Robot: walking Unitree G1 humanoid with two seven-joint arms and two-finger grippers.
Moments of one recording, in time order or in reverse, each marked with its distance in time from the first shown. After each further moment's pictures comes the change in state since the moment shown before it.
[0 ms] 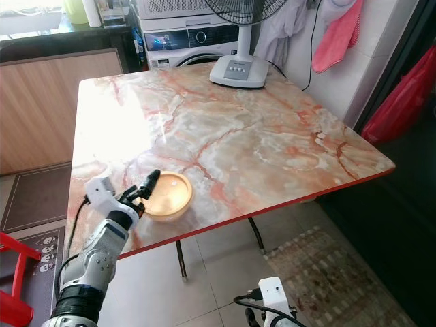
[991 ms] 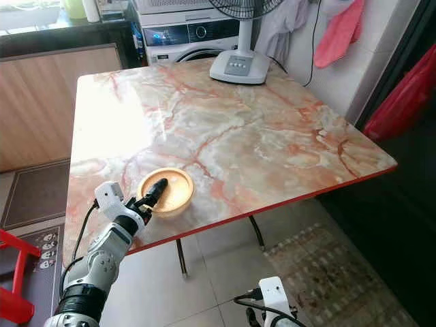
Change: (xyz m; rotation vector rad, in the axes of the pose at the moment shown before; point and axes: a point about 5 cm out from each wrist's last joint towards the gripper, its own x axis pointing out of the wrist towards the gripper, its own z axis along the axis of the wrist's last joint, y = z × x) left arm 0.002 0.004 -0.011 -0.012 0.058 -0.006; right arm 0.000 -0.001 0.001 0.003 -0.002 -0.012
